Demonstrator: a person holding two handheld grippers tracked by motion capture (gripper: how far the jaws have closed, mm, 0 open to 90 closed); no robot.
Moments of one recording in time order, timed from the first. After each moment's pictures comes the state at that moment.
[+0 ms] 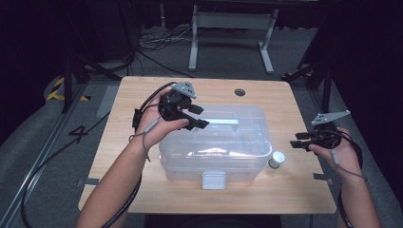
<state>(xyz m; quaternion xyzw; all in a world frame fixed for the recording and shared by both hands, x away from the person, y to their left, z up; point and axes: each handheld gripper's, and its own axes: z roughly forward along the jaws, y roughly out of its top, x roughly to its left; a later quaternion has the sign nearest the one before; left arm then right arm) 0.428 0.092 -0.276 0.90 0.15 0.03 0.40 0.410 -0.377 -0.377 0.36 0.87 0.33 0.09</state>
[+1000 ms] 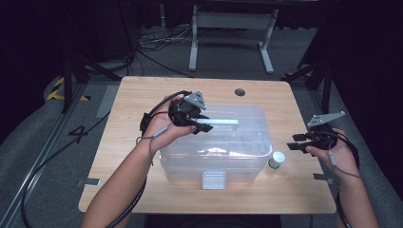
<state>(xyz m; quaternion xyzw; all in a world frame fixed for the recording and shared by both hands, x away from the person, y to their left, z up) 0.422 0.073 -0.295 0.92 0.12 0.06 0.36 0.410 -0.369 -0.381 0.35 0.87 0.32 0.09</state>
